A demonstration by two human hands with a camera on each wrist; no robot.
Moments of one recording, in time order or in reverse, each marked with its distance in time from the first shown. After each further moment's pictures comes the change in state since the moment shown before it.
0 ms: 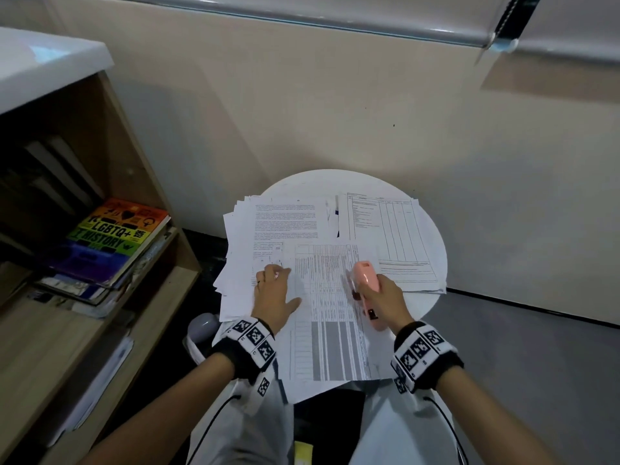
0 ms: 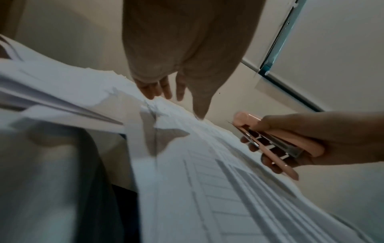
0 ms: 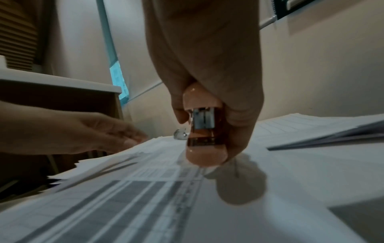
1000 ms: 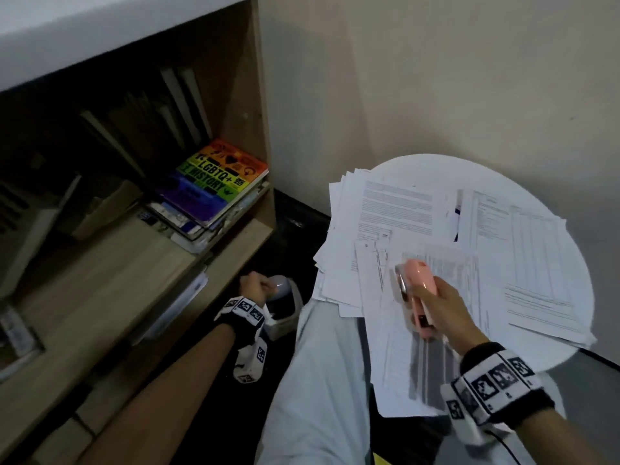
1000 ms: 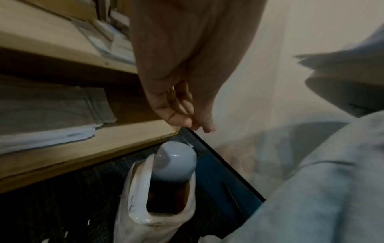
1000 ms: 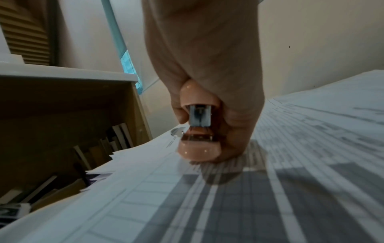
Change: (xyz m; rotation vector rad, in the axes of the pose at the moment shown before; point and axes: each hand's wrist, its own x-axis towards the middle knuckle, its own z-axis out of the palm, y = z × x) left_hand -0.014 -0.248 -0.017 -0.290 0.037 -0.630; right_hand 0.000 -0.038 0.090 -0.074 -0.193 0.059
